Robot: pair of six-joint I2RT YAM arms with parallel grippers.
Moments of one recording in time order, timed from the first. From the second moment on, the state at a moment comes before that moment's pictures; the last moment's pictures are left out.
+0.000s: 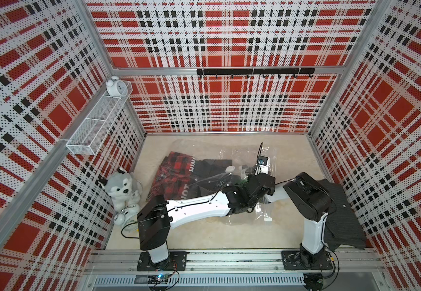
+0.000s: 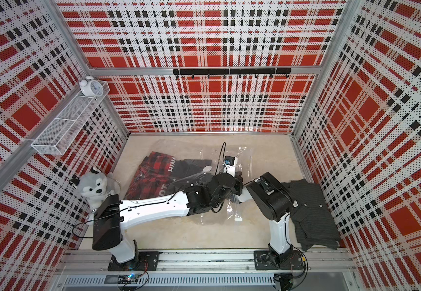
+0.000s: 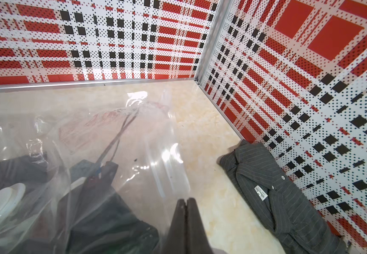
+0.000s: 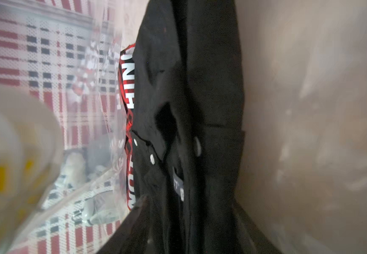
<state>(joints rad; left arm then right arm) -1.19 1.73 1.37 -0.02 -0.52 -0.52 0.62 1.91 0.80 0.59 -0.39 1.08</state>
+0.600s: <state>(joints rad) -1.15 1.72 1.31 0.12 -0.46 -0.52 0.44 1.54 0.55 0.27 -0.32 0.86</state>
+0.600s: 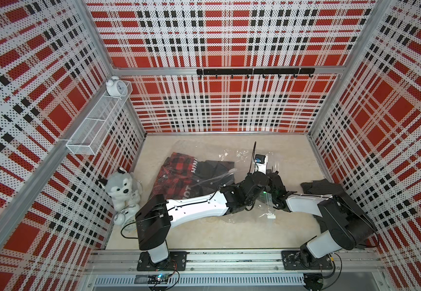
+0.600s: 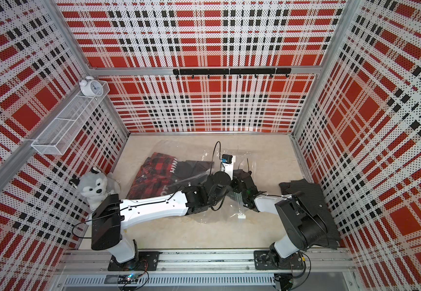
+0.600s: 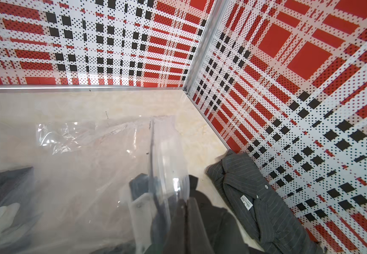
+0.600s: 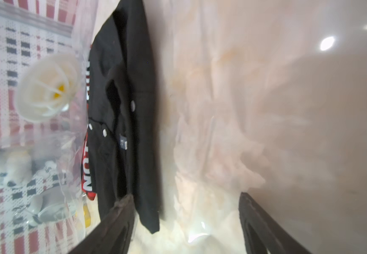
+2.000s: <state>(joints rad) -0.95 1.91 1.22 0.31 -0.29 -0.46 0.10 1.03 0.69 -0.36 -0.11 0.55</state>
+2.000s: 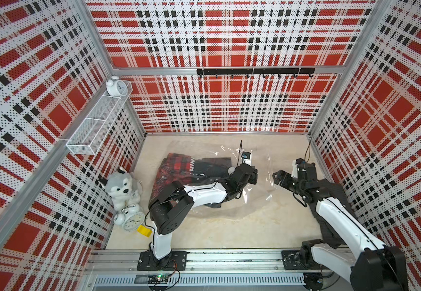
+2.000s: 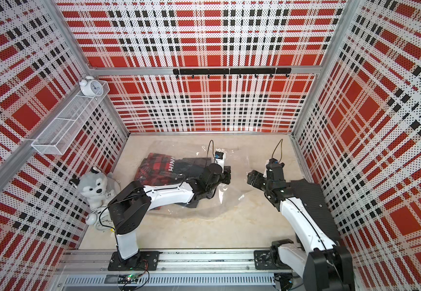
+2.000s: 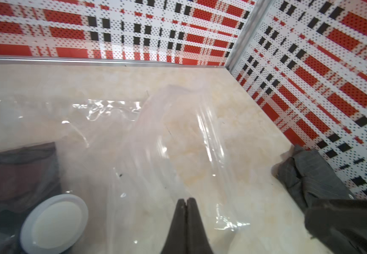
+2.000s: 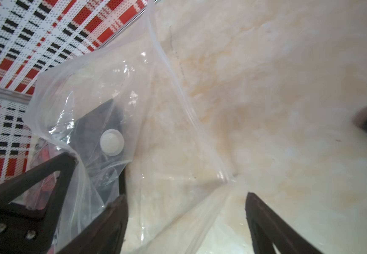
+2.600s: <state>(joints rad) -1.04 2.03 1.34 0.29 -0.13 -0.49 -0.28 1.21 0.72 -0.50 0.02 0.45</state>
